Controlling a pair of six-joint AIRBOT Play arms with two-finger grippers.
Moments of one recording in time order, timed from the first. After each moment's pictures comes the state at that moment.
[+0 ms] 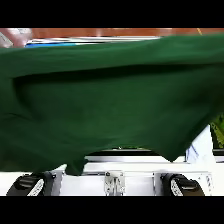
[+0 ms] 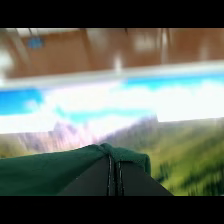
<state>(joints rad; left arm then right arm) -0.08 -0.58 1.76 1.50 -1.21 -1.53 -0.06 -0.70 1.72 -1.38 1.35 1.63</state>
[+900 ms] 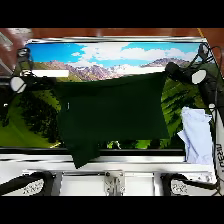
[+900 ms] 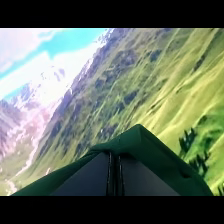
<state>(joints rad) -0.08 -1.30 1.21 1.54 -0.73 -1.73 -0.06 -1.46 1.30 -1.18 0.52 1.72</state>
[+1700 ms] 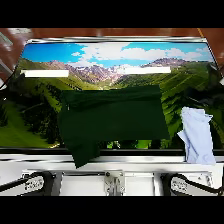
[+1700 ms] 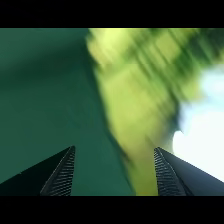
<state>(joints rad) 0.23 -1.30 1.17 1.27 -1.33 -1.52 -0.35 -1.36 1.29 -1.33 1.27 1.45</state>
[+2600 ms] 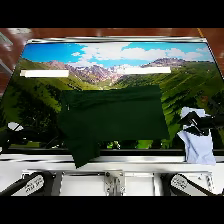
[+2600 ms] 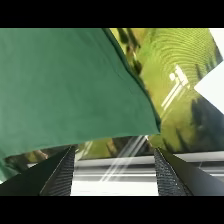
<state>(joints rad) 0.31 -1.13 0.46 0.92 -1.10 -1.32 -0.62 -1.26 0.92 -1.06 1.41 1.31</state>
